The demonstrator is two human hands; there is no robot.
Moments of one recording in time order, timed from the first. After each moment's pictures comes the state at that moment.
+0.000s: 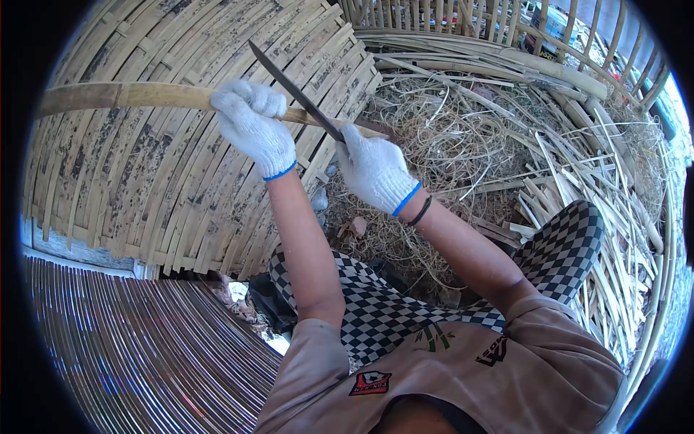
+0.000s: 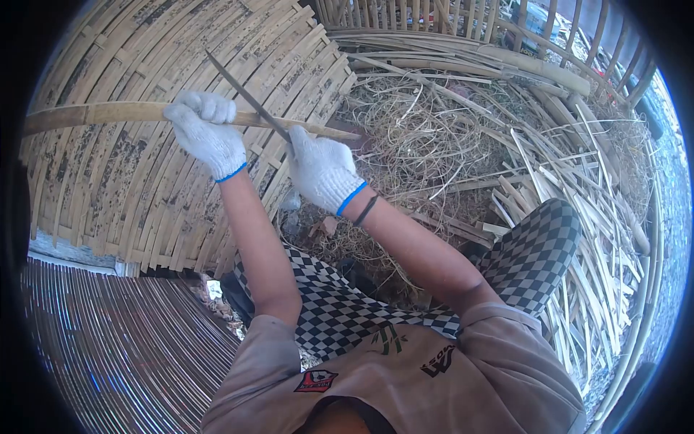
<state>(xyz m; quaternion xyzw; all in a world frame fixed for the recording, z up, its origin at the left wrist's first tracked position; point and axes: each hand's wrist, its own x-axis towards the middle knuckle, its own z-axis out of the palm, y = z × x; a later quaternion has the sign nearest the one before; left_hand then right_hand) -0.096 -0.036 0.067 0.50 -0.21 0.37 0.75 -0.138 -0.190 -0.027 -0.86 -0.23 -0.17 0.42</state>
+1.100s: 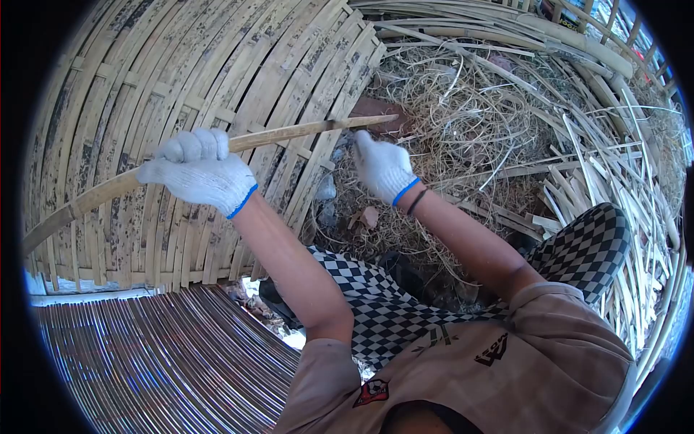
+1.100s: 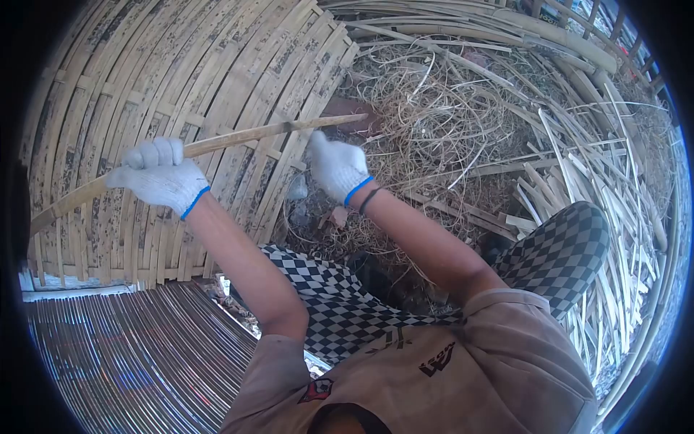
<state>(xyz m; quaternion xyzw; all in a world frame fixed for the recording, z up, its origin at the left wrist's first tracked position) -0.092 -0.004 0.071 0.51 -0.09 0.48 0.71 -0.076 -0.164 -0.135 -0.90 -0.16 -0.01 0.41</state>
